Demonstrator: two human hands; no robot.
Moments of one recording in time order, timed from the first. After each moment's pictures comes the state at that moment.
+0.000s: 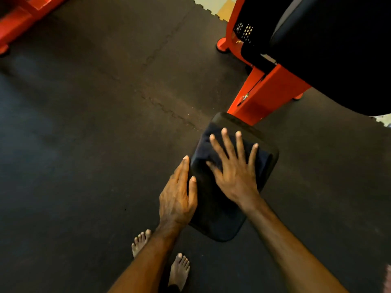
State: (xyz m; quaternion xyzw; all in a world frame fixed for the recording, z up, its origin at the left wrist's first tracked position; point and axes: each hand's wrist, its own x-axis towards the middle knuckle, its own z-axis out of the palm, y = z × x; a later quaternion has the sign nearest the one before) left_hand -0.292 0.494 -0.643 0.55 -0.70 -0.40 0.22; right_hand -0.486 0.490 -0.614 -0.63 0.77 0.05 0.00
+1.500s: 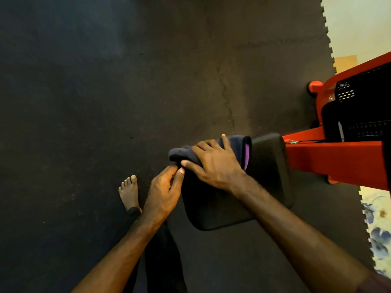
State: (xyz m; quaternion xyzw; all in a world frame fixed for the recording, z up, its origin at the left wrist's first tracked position) left_hand -0.291 0.590 -0.617 0.74 -0.33 -0.45 0.37; right_hand -0.406 0.425 -0.574 -0.87 0.34 0.28 0.21
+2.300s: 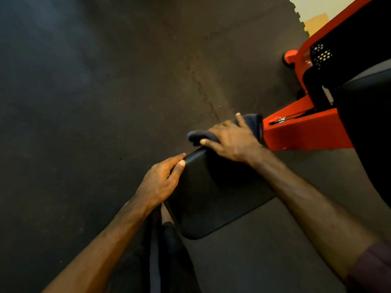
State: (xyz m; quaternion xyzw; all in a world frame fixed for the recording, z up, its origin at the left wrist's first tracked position) left_hand -0.283 0.493 -0.607 0.65 -0.49 -0.56 0.17; right_hand -0.494 0.333 -0.567 -0.82 0.44 0.28 0.22
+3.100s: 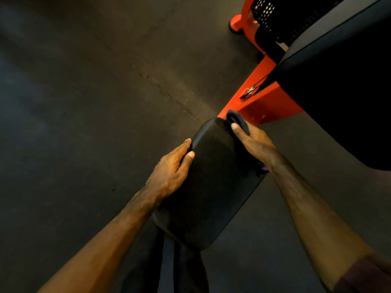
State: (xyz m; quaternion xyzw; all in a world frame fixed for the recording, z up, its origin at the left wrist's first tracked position) left_hand -0.330 0.390 -0.601 0.51 -0.63 -0.58 0.10; right_hand -0.614 0.368 -0.570 -0.45 0.79 -0.05 0.40
